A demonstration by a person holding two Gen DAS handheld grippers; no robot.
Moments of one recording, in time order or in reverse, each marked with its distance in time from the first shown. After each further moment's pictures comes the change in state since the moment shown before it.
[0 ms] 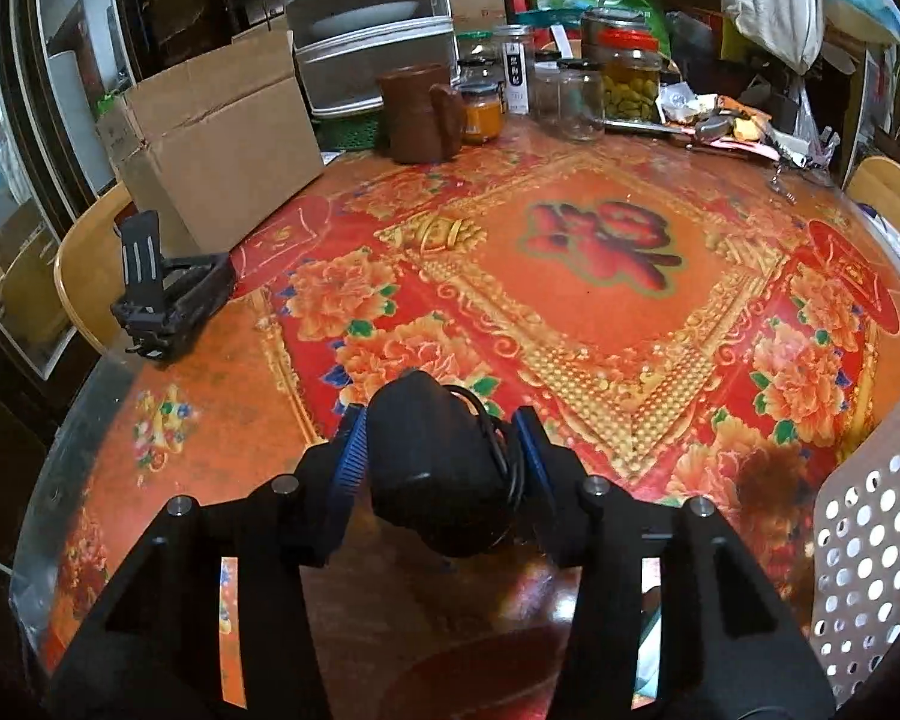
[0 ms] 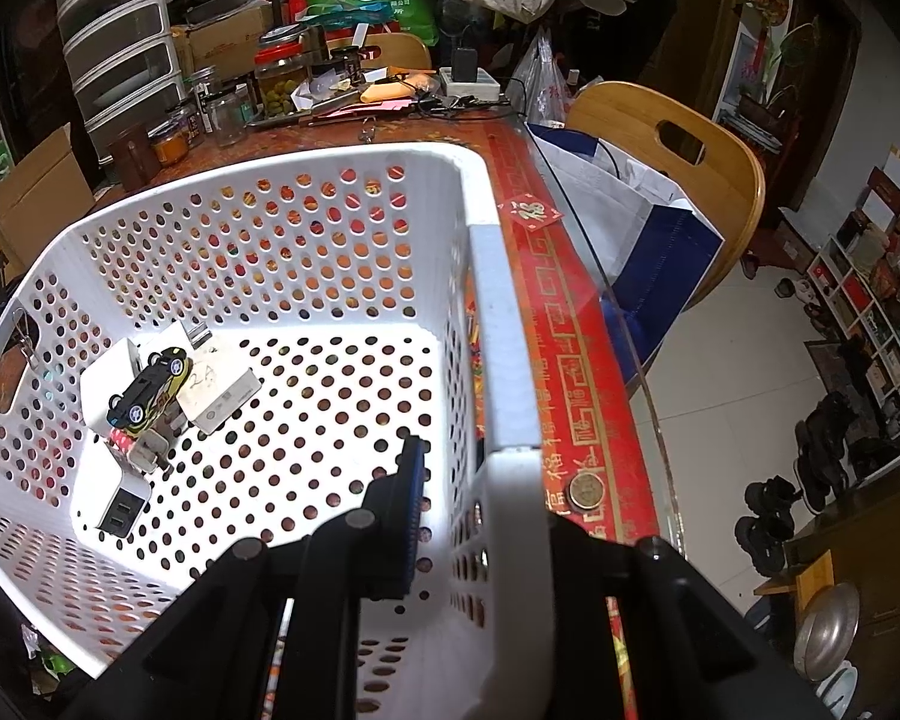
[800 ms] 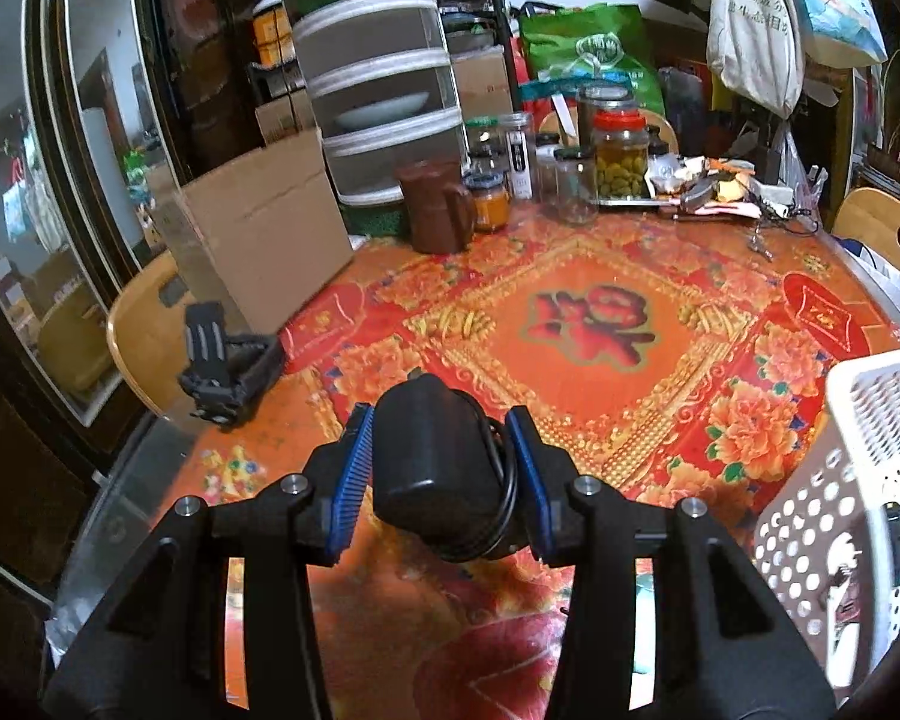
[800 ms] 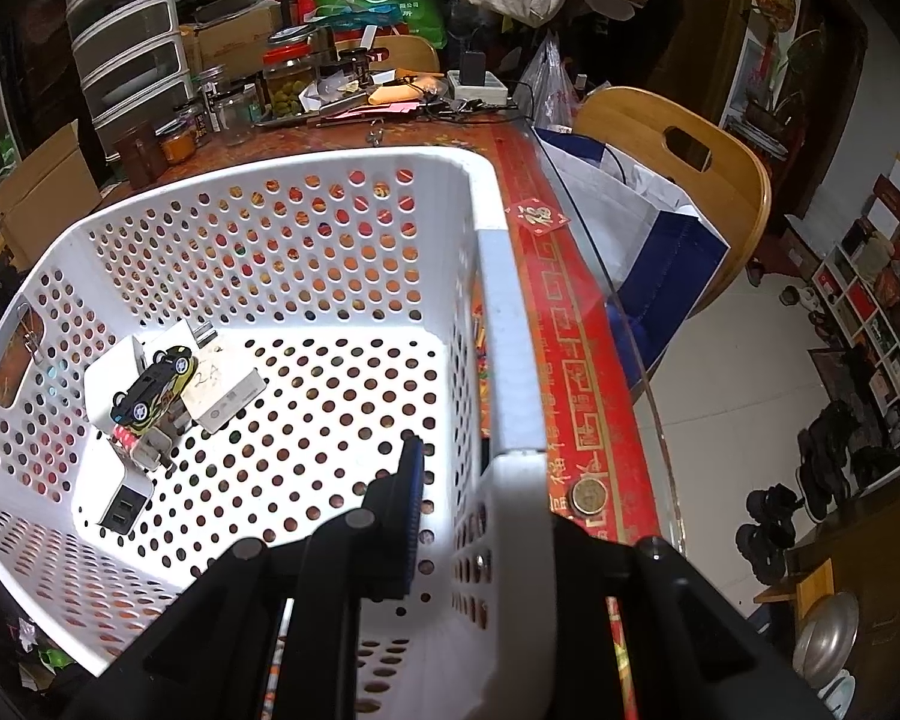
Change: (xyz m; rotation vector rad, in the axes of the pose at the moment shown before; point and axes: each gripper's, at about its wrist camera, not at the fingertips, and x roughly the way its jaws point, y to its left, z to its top) left arm -0.088 -0.004 0.020 0.017 -0.166 0.052; right arm 0.000 0.002 0.000 -0.013 -0.010 0.009
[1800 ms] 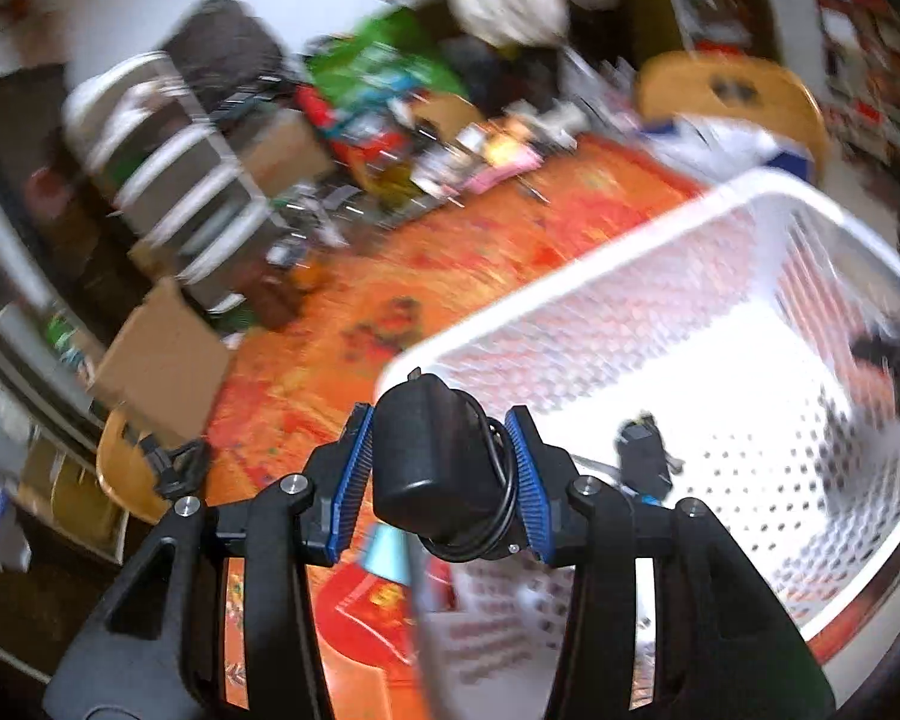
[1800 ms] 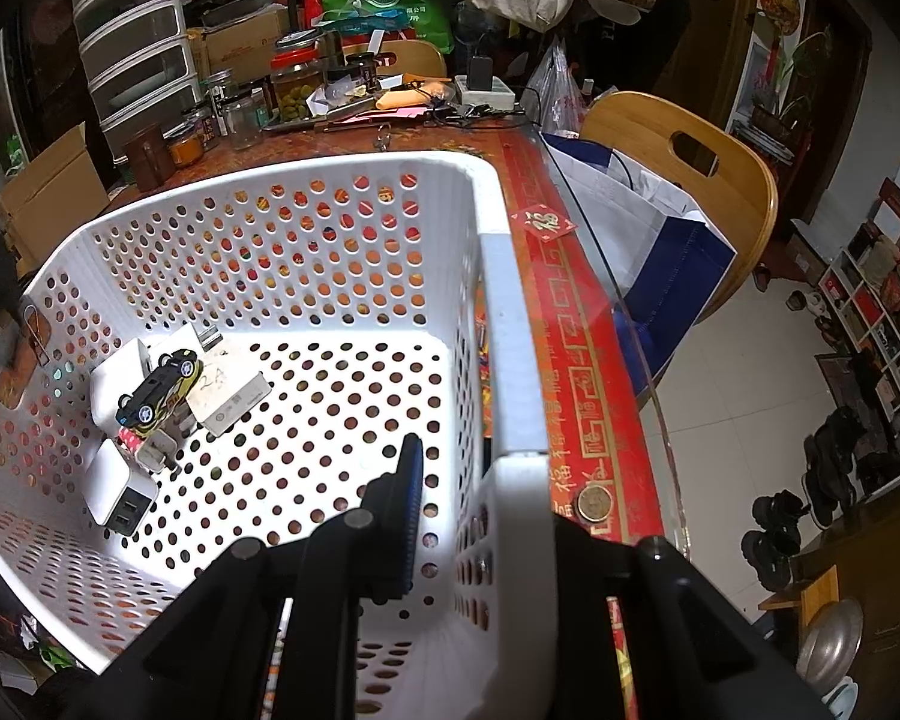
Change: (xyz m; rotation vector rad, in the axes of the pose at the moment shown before) left arm -0.147 -0.197 -0.009 0.494 0.026 -0.147; right arm -0.001 -0.001 0.001 -0.007 -0.013 0.015
